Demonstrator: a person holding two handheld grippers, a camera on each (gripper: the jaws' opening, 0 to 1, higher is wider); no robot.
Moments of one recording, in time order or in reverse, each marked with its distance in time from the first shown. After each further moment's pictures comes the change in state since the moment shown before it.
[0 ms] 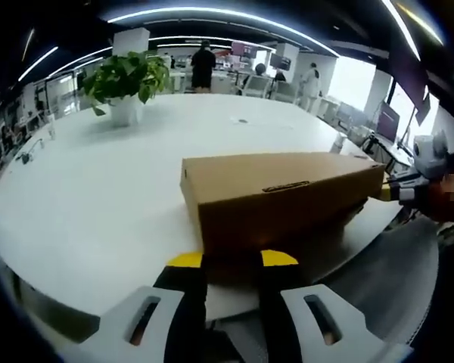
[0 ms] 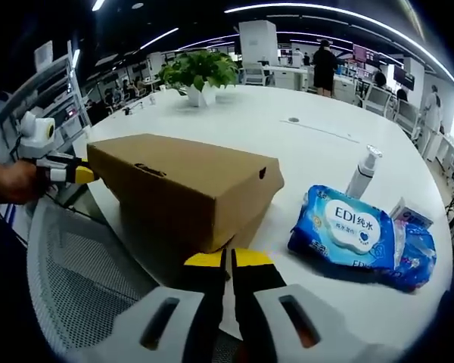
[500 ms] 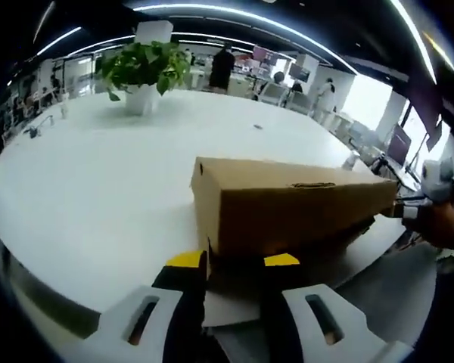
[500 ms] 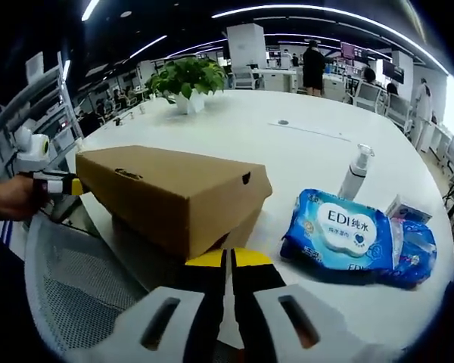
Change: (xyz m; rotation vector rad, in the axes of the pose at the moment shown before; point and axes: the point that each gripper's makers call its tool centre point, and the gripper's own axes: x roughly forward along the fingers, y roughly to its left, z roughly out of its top) left arm 0.007 0.008 0.009 -0.113 -0.043 0.026; right arm 0.005 -0.014 0.009 0.057 -0.032 -0.036
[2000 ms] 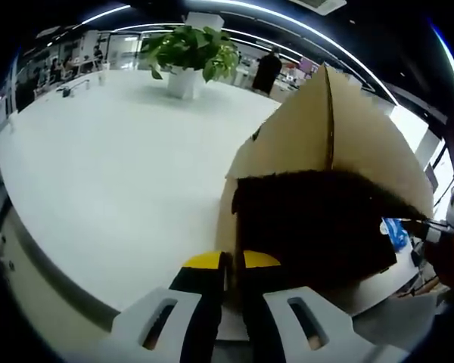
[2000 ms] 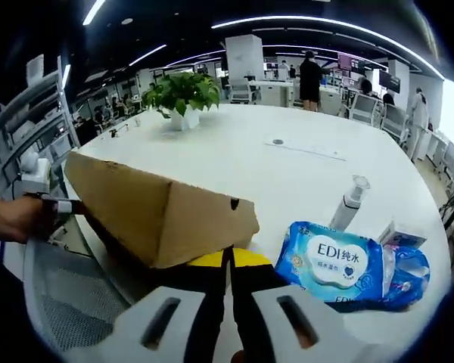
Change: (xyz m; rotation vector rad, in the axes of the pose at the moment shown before) left arm 0.031 0.028 -0.010 -0.260 -0.007 0.150; right arm 0.010 -0.018 0.038 0.007 -0.070 -0.030
